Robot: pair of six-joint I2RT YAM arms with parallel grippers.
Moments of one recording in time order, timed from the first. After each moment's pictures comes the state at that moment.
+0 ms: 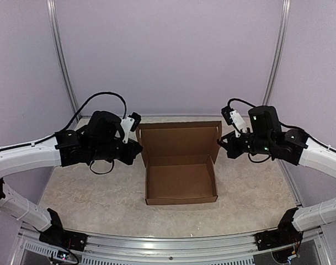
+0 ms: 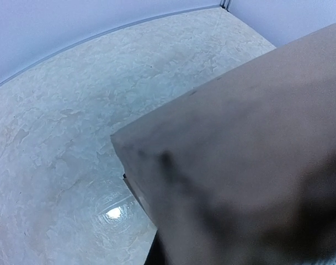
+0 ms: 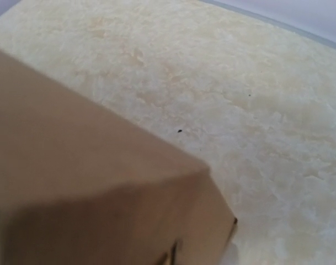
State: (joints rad) left arm -0.91 1.31 1.03 -0.33 -0.16 -0.25; right arm 0.74 1.10 0.95 -0.36 0.03 0.11
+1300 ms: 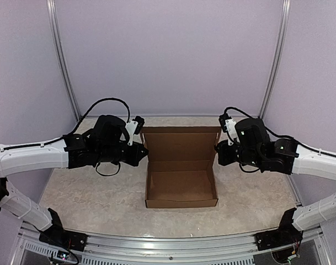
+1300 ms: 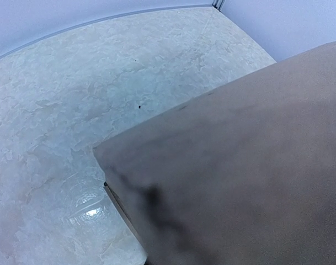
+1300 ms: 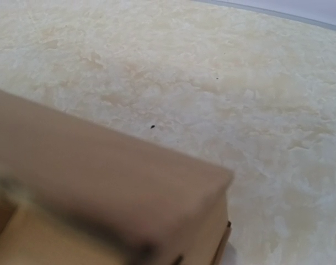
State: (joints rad) left arm -0.90 1.37 0.99 -0.22 -0.08 -0.35; right arm 0.90 1.16 0.89 -0.29 0.33 0.33
